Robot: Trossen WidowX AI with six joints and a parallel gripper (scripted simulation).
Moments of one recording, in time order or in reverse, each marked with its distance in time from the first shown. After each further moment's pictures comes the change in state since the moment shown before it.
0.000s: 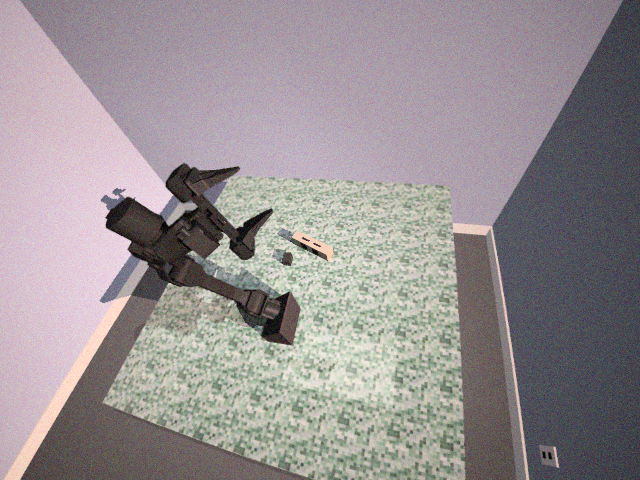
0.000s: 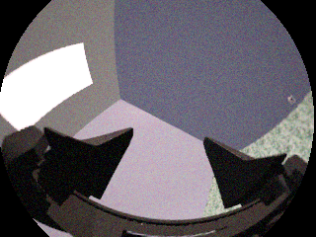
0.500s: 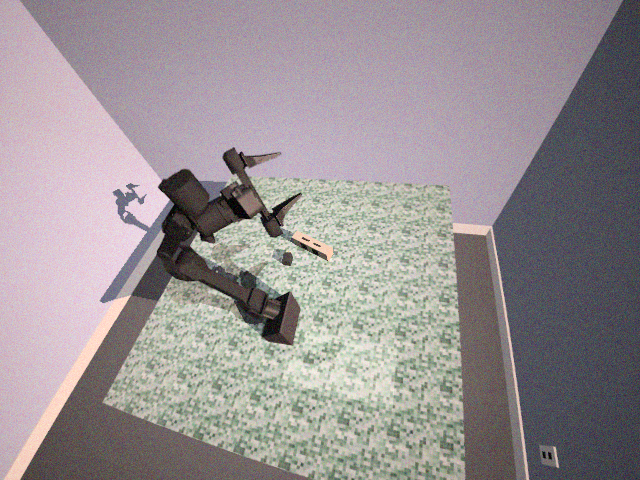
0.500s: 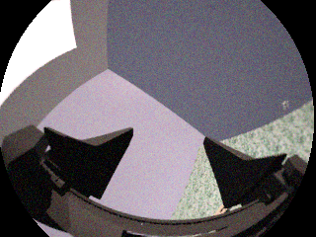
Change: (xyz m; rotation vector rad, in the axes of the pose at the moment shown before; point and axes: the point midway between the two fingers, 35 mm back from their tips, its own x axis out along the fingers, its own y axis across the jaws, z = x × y) arm 0.052 -0.040 -0.088 -0.178 0.222 -0.120
